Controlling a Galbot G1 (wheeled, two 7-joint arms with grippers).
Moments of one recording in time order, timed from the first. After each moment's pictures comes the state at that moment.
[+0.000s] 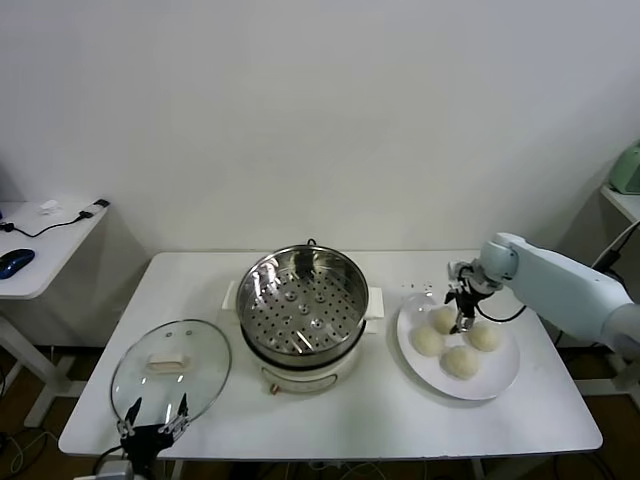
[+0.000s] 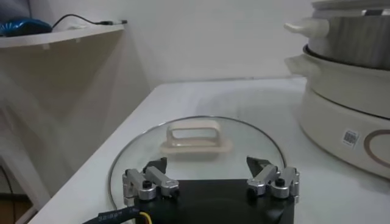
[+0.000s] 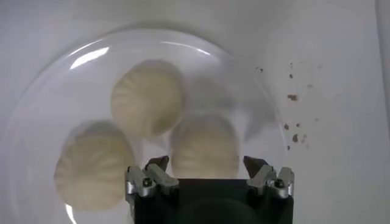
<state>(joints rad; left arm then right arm) 1.71 -1.45 -0.72 -1.92 -0.15 0.13 -0.03 0.15 0.90 -1.12 0.84 0.20 -0.19 -0.98</state>
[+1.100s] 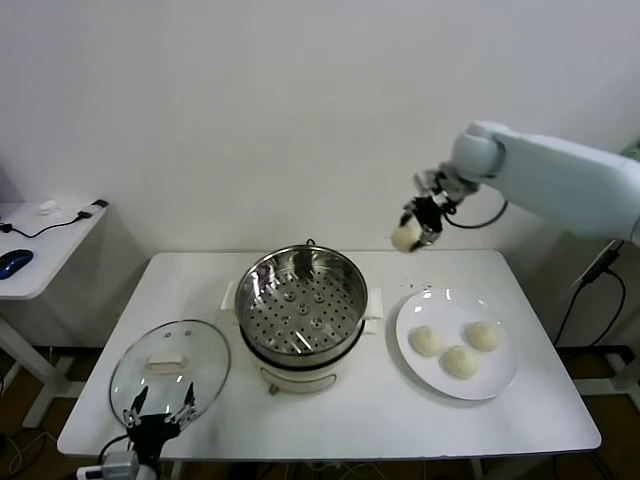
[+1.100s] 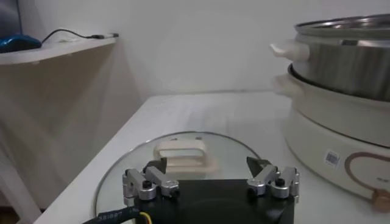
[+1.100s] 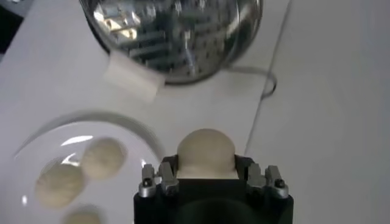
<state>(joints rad) 1.70 -1.45 -0.70 -1.98 -0.14 0.16 -0.03 0.85 1.07 -1.48 1.24 0.44 0.06 -1.07</state>
